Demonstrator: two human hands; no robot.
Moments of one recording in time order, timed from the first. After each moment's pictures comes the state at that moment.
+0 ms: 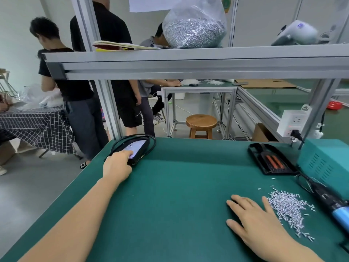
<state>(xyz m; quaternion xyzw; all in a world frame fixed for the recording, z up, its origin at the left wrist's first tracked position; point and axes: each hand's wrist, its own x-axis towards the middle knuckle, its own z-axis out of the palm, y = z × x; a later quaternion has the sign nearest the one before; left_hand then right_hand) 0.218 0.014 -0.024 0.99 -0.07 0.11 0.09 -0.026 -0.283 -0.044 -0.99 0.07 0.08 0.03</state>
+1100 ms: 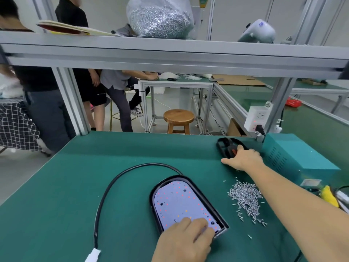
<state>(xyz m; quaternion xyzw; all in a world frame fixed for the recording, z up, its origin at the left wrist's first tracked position) -0.019 -0.143 -0.046 0.81 -0.47 0.29 0.18 0.086 -0.433 -0.016 -0.92 0.38 0.07 0.05</state>
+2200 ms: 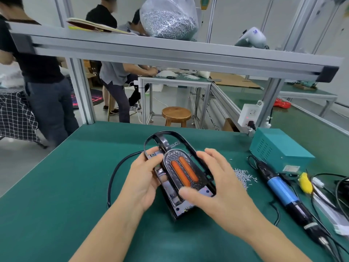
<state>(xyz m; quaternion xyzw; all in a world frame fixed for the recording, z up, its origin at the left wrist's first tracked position) 0.018 -0.100 0.024 0.50 -0.02 -0.16 0.85 -0.093 -0.245 0.036 -0.93 0.03 -0.15 0.34</state>
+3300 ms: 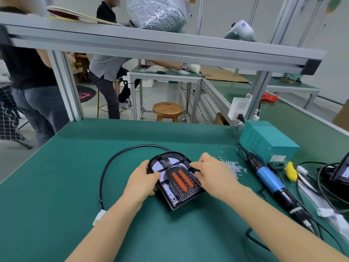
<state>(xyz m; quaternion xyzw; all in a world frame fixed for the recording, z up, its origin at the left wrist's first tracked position) 0.030 -0.102 -0.023 0.80 -0.05 -0.16 0.57 -0.041 -0.284 0.003 -1.00 0.06 -0.04 0.03</state>
